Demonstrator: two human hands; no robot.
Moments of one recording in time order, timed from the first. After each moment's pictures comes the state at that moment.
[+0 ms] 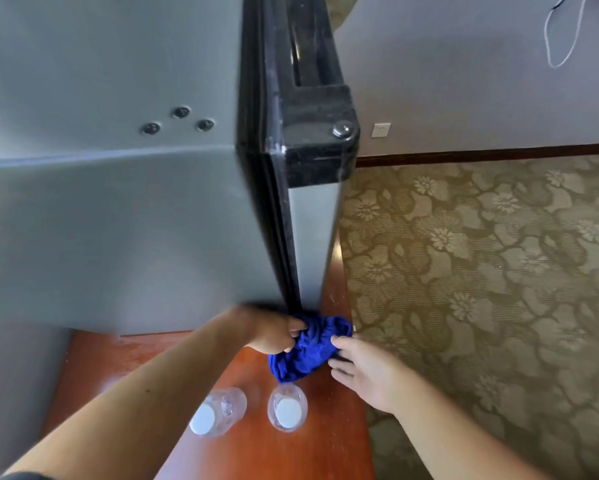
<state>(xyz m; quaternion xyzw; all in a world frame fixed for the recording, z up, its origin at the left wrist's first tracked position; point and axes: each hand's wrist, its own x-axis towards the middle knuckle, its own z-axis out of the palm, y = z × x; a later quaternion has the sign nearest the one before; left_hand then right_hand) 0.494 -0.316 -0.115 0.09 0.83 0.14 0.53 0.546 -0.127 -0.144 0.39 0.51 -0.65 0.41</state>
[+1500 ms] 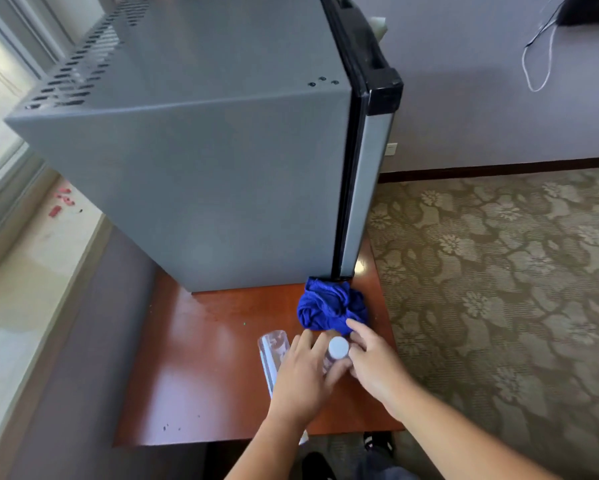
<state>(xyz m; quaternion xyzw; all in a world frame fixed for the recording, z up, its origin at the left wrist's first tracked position) 0.740 -0.328 -0.141 0.03 0.95 0.31 0.04 0.706 -0.181 -0.114 0.15 0.79 -0.52 0.28</state>
